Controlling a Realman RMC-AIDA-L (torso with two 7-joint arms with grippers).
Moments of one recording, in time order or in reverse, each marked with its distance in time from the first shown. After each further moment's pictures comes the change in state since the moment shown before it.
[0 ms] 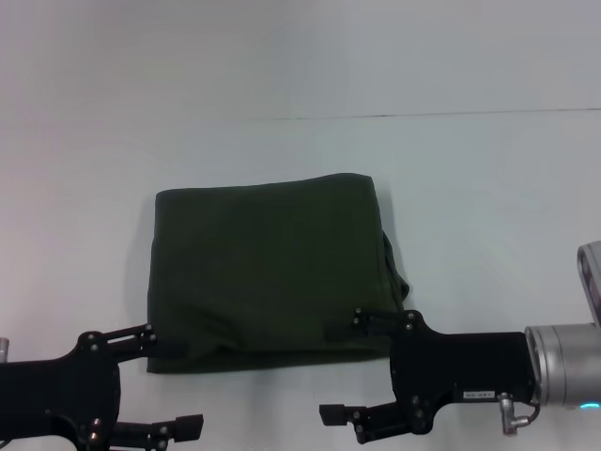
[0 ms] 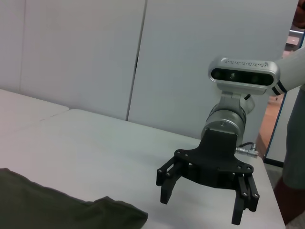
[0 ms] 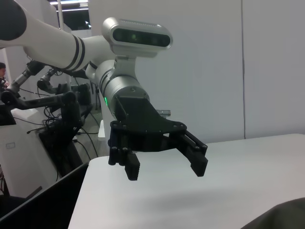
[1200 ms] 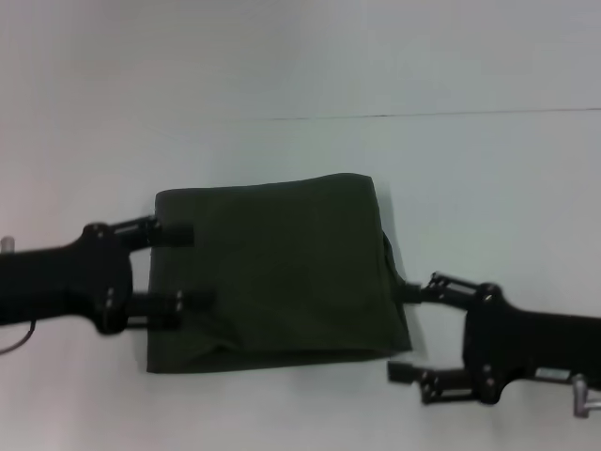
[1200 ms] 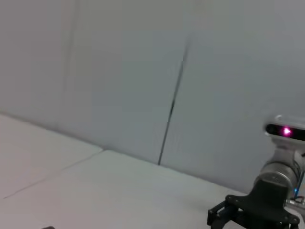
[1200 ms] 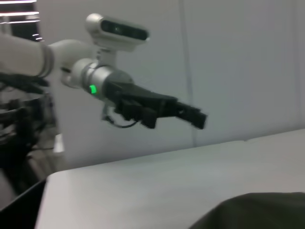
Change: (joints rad) left arm -0.084 0.019 0.049 0.050 -0.189 -0.089 -0.251; right arm -0.130 -0.007 0.120 -0.186 -0.002 -0.085 0.098
